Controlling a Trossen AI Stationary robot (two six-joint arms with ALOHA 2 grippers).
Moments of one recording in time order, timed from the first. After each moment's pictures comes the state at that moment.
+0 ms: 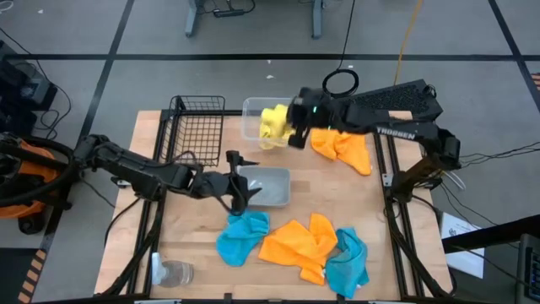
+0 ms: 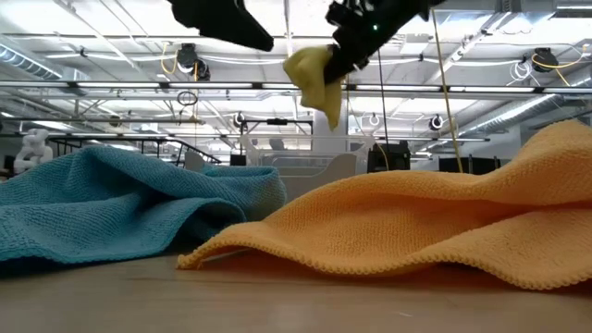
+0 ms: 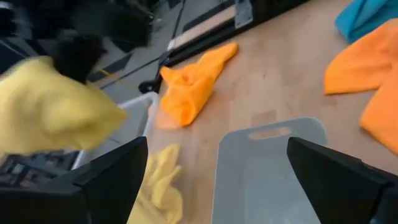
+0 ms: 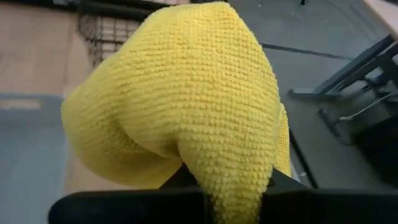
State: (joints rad) left arm -0.24 1.33 0.95 -0.12 -0.55 0.33; right arm -0.36 1.54 1.37 -0.38 0.10 -0.34
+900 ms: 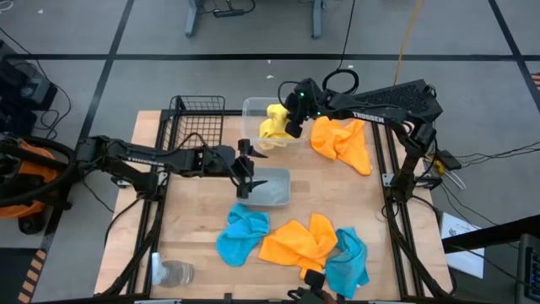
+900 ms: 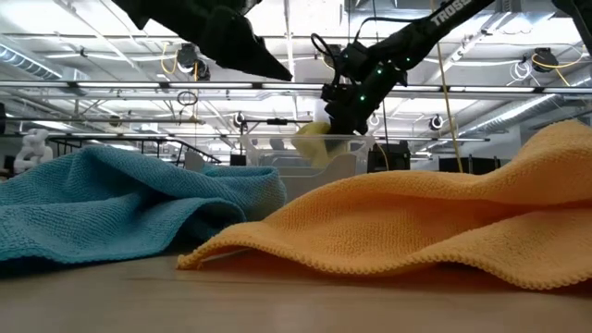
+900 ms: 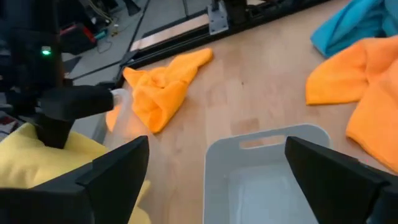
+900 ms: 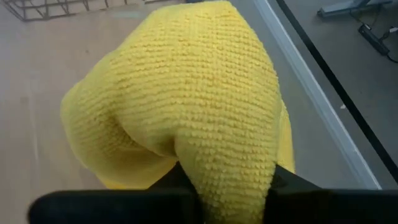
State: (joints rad) left arm 0.02 1.36 0.88 0.04 -0.11 0.35; right arm -0.61 1.80 1.37 -0.34 -0.08 -0.25
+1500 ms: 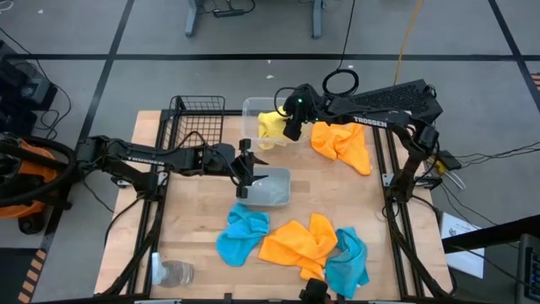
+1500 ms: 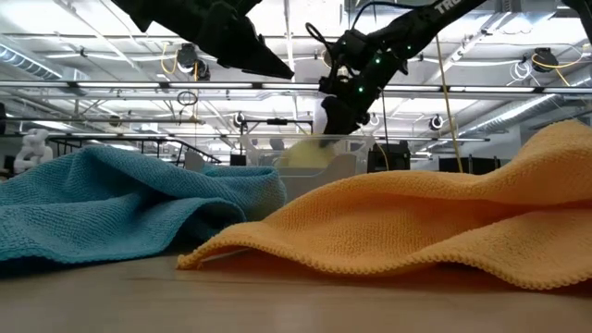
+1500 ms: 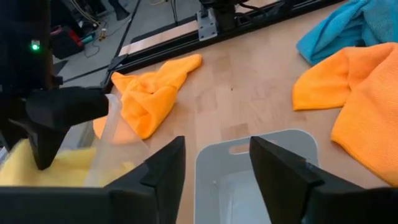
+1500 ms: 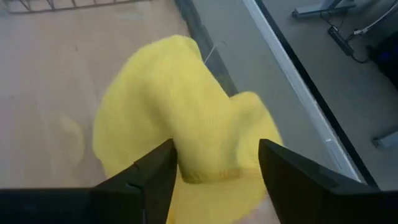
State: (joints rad) left arm 0.04 1.36 0.88 0.05 -0.05 0.35; right arm -0.54 1.76 1.37 -0.38 0.08 -0.22
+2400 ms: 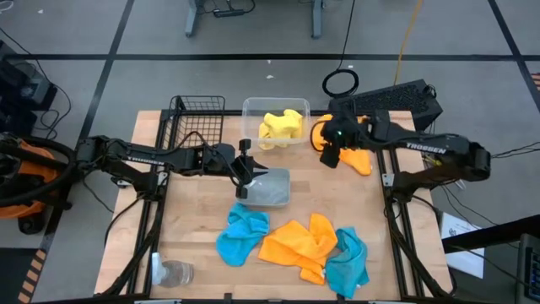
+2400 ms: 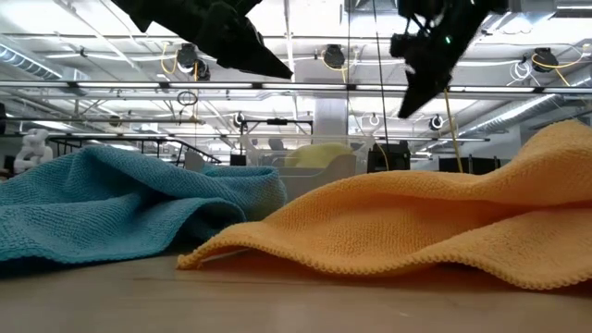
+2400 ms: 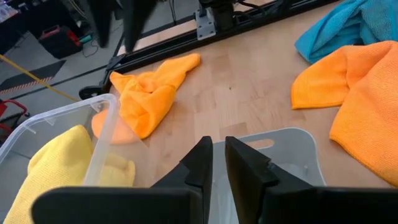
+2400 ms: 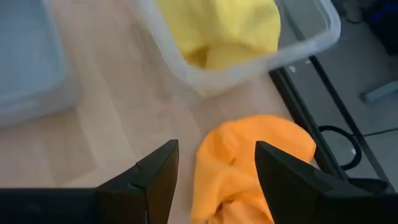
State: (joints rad) left arm 0.04 1.36 0.88 0.05 -0.05 0.35; right arm -0.33 1.22 1.02 -0.73 0.26 -0.01
